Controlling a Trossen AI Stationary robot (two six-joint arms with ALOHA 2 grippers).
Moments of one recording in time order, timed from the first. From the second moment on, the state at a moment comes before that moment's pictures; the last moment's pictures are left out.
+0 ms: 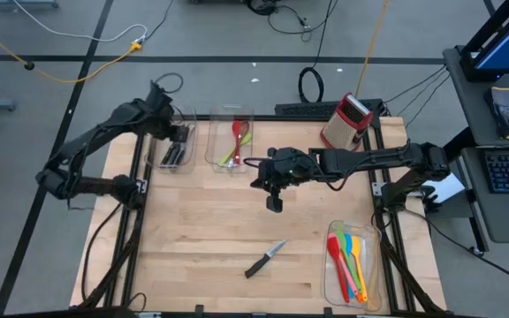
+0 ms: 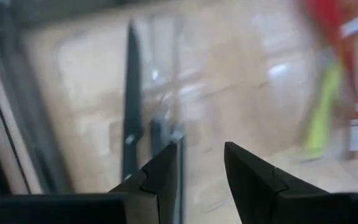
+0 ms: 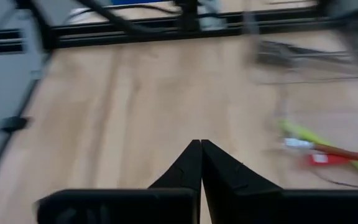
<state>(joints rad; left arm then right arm) 1.02 1.21 0.90 -0.87 0.09 -0.29 0.02 1.59 1.36 -0.34 -0.03 0.09</state>
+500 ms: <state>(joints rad) 0.72 0.88 0.94 -0.77 0.19 -0.33 0.10 1.59 1.36 -0.35 -0.22 -0.10</state>
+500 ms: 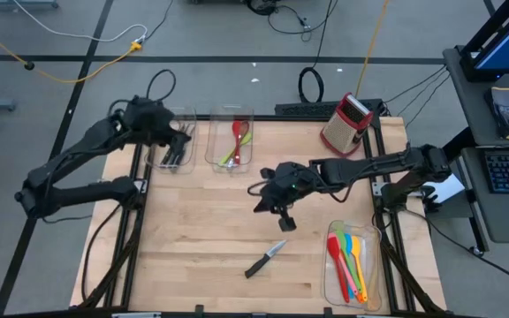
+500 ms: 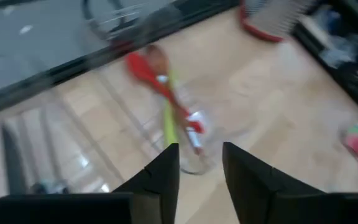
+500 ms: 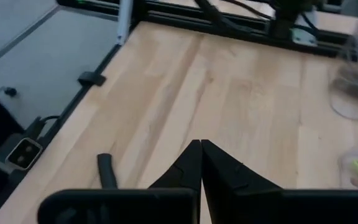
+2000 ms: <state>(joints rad) -0.29 0.47 0.47 -0.37 -0.34 -0.50 0.30 1.87 1.36 -0.39 -0.22 -0.28</state>
